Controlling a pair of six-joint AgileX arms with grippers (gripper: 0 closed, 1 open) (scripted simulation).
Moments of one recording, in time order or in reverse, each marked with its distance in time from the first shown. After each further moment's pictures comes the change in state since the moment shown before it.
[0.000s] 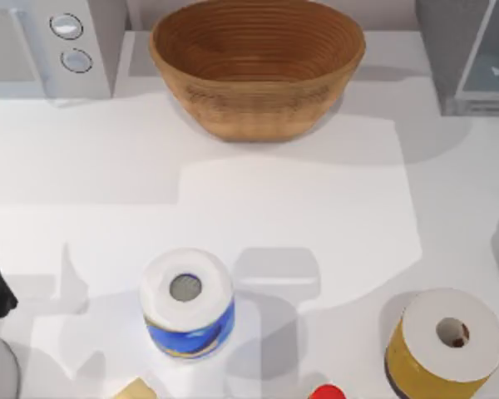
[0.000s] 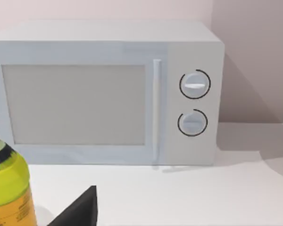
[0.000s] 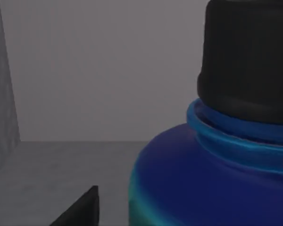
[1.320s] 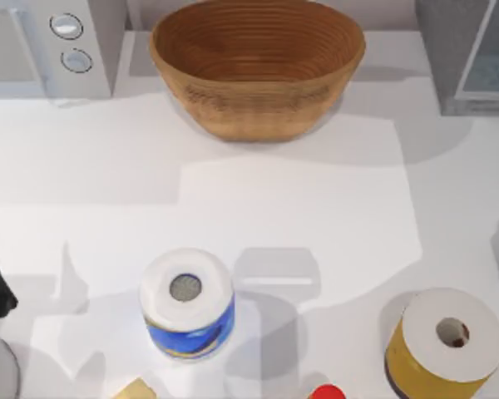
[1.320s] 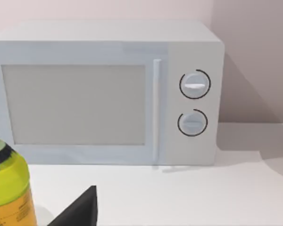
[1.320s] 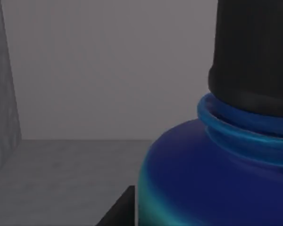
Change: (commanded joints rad) left arm 0.000 0.000 0.000 0.000 0.000 0.000; right arm 0.000 0.000 0.000 0.000 0.000 0.000
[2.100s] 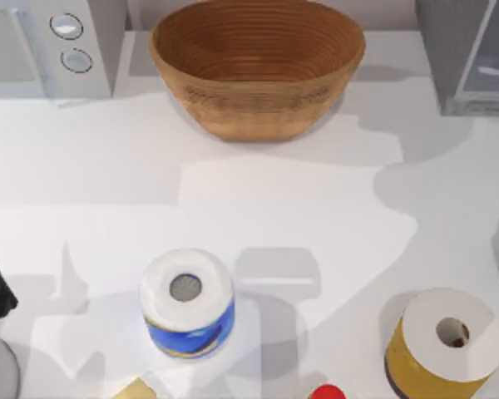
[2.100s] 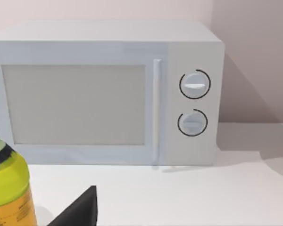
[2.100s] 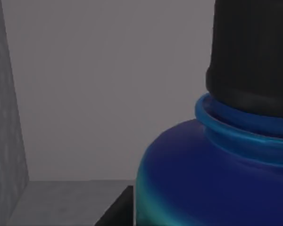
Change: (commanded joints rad) left arm 0.000 0.000 0.000 0.000 0.000 0.000; right arm -0.003 -0.132 0.021 -0.151 -0.002 0.003
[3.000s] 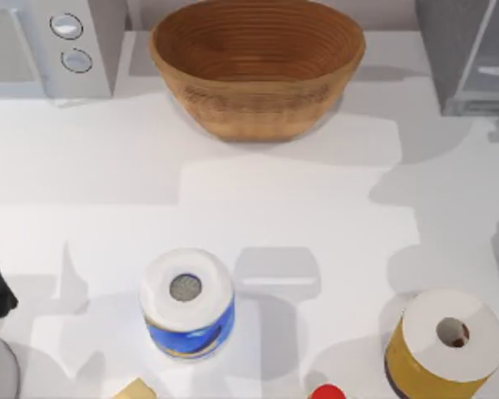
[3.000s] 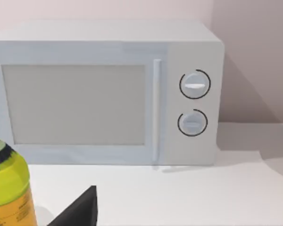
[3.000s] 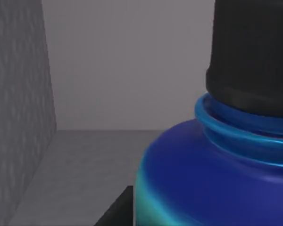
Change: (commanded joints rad) left arm 0.000 0.000 0.000 0.000 0.000 0.000; right arm -0.047 -0.265 -0.465 0.193 -0.052 0.004
